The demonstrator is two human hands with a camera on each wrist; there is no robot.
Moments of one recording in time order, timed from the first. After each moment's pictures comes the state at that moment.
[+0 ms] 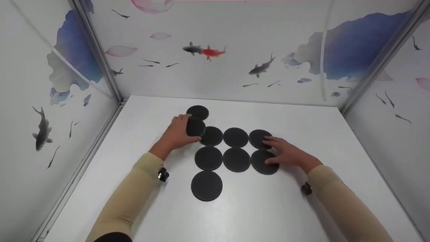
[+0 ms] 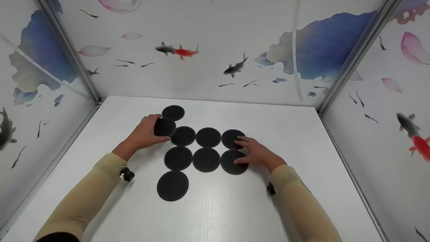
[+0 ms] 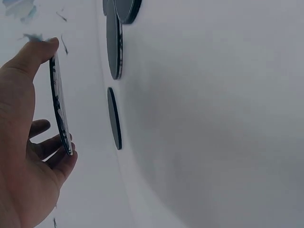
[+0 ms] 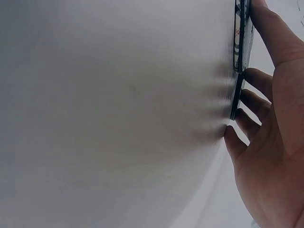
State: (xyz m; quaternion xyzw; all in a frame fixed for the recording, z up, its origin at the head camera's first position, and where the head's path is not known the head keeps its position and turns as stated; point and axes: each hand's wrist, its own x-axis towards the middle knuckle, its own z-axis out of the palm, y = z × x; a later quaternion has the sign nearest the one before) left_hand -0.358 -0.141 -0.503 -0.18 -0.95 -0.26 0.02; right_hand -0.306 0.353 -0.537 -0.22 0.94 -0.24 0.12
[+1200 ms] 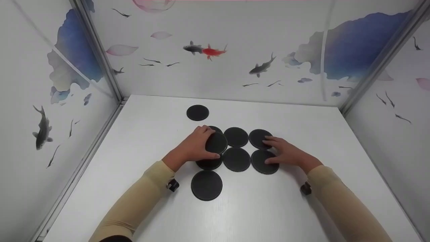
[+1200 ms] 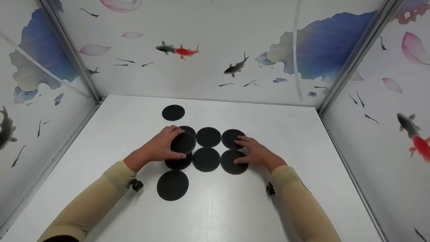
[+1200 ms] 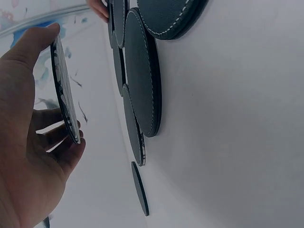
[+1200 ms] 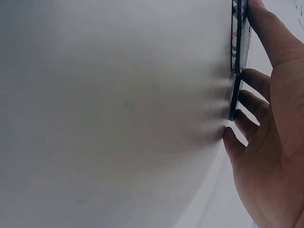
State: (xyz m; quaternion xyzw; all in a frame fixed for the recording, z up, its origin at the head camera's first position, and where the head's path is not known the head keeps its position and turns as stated) left_hand -0.309 -0.083 -0.500 -0.30 -0.93 -0.23 -0.02; right_hand -0.304 0.354 -0.541 -0.22 0.94 -0.25 0.12
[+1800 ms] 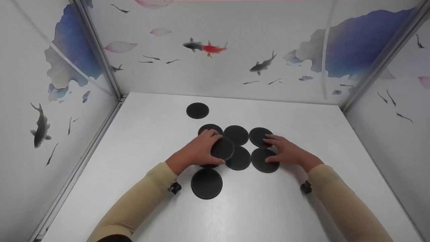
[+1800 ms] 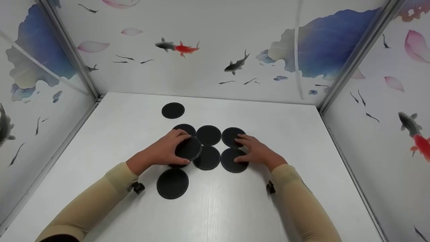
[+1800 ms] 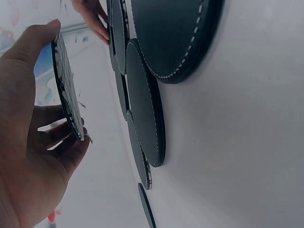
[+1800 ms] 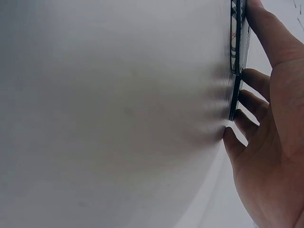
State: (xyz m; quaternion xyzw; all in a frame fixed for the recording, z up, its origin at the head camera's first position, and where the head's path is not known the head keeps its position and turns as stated) left_hand -0.295 -0.069 -0.503 -0.35 -0.91 -0.21 -0.03; right_hand -0.305 0.353 -0.539 -0.22 0.94 -0.23 0.11
